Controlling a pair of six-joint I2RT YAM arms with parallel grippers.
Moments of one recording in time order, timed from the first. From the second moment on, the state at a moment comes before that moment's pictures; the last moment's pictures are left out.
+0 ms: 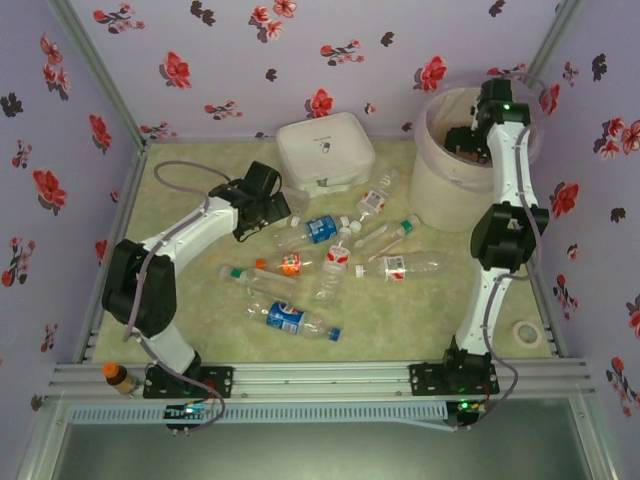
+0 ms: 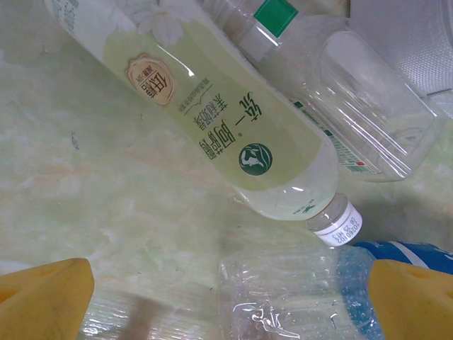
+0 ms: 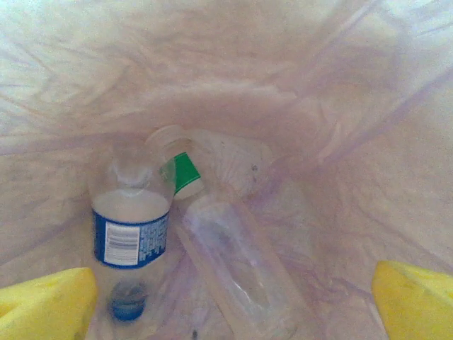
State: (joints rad) left arm -0.53 1.69 1.30 -0.69 -0.23 -0.86; right arm -0.11 2.17 2.33 -1.20 0.04 0.03
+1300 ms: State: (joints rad) left arm -0.51 1.96 1.25 -0.33 -0.19 -1.04; right arm -0.11 1.29 1.55 -0.81 -0.40 0.22
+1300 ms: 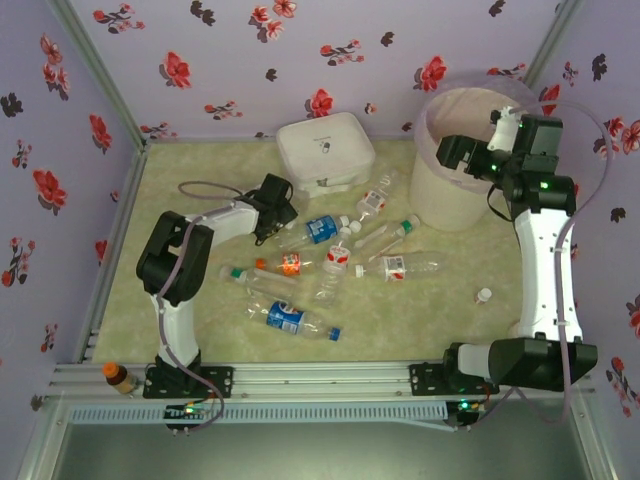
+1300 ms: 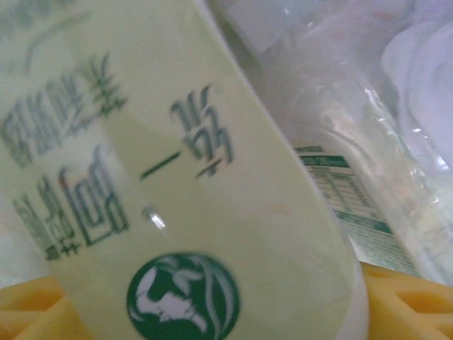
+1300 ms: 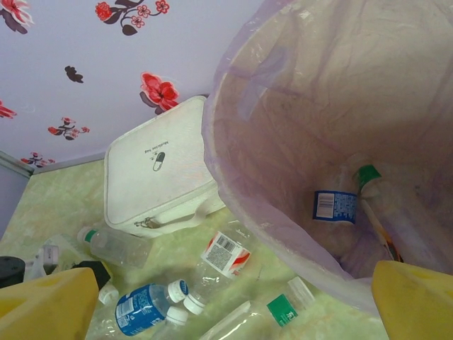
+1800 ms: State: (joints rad) left arm -0.50 1.85 1.20 -0.34 -0.24 -1.01; right arm -0.11 1.27 1.51 -0.77 -0.43 0.25
